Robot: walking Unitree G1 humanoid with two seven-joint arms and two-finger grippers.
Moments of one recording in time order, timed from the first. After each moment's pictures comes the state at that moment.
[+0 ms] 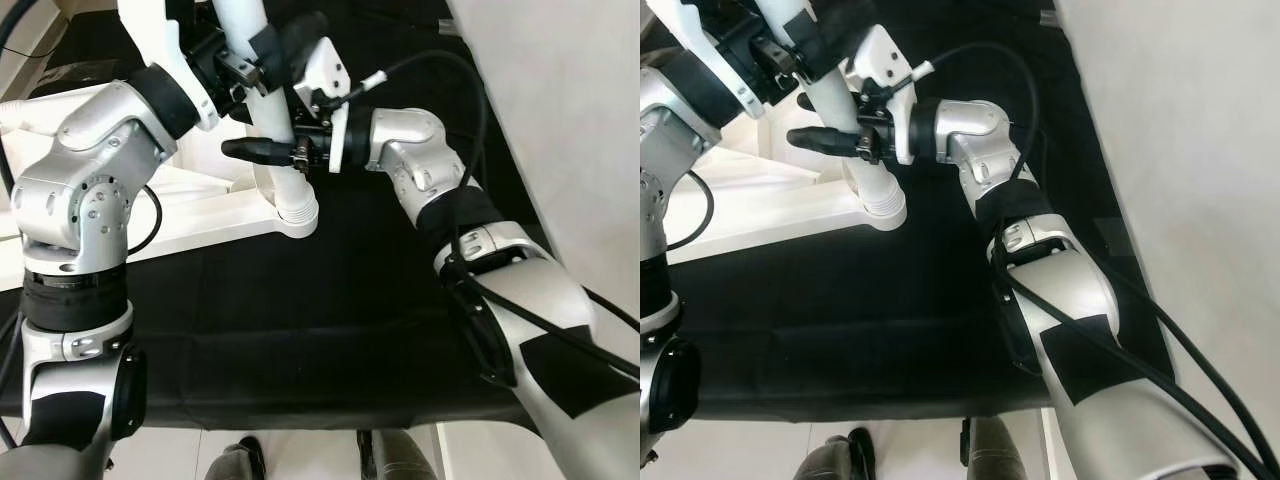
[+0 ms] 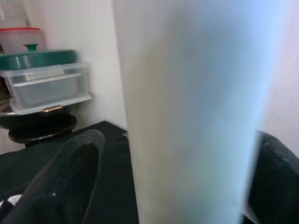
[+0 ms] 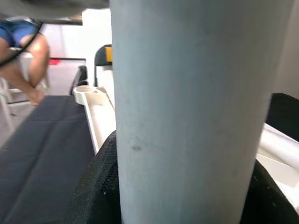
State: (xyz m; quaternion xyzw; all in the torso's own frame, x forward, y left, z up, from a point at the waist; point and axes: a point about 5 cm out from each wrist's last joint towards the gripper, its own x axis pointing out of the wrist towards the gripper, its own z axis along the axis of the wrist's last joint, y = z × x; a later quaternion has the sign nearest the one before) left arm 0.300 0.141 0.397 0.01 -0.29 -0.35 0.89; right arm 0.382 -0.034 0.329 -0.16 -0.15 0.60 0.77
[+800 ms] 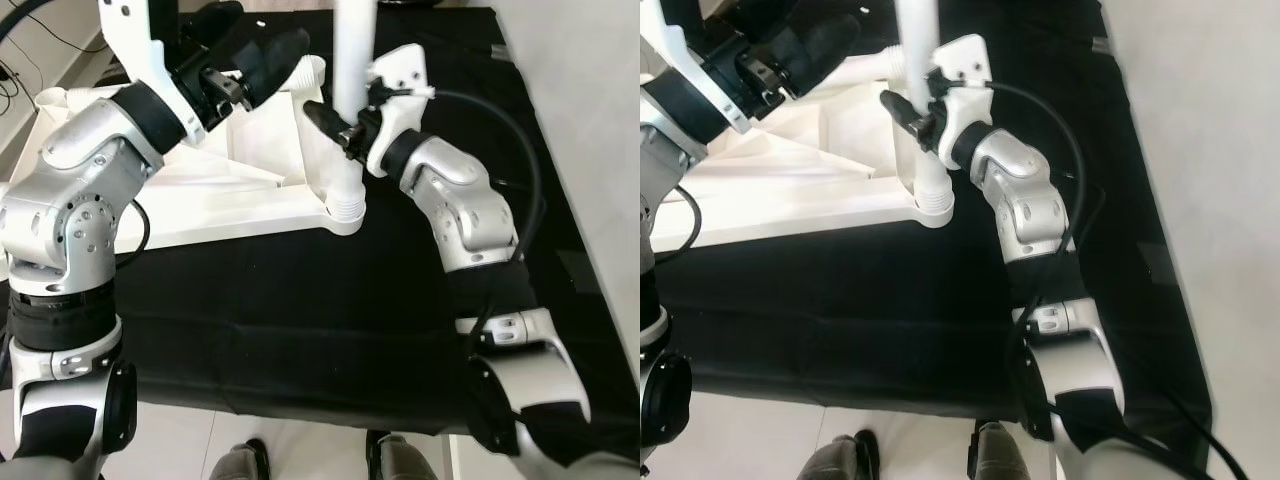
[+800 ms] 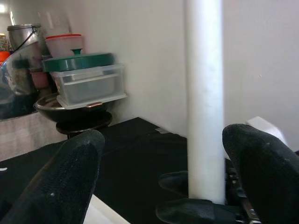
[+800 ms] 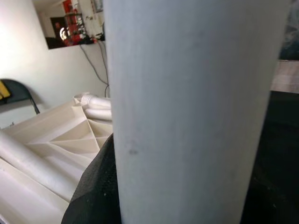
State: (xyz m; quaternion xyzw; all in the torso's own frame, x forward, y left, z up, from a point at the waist) left arm 0.294 0.144 0.386 0.02 -0.28 -0.33 0.90; right arm 0.366 -0.088 0.302 -0.02 -0.13 0.31 0.94
